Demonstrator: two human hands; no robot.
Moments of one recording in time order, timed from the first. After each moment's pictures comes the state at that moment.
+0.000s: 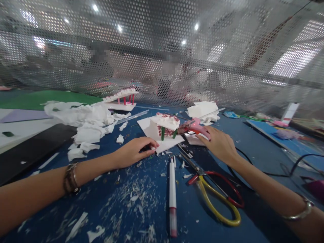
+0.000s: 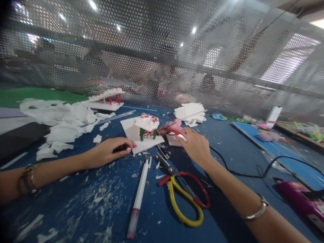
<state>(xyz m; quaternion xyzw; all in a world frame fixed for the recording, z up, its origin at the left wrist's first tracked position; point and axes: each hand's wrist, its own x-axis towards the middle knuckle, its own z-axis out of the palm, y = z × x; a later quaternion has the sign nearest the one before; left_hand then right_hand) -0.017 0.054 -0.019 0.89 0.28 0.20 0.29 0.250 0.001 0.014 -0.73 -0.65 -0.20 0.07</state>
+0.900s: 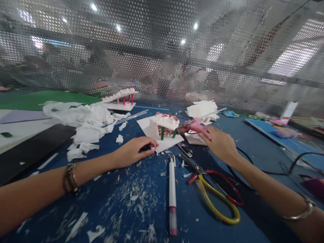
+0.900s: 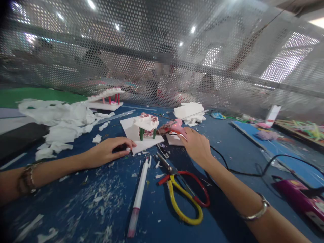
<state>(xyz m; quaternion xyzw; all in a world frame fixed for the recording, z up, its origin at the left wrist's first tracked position) -0.016 0.056 -0.019 0.91 0.27 0.18 0.25 0.248 -0.002 0.016 -0.75 -0.63 -0.19 0.05</state>
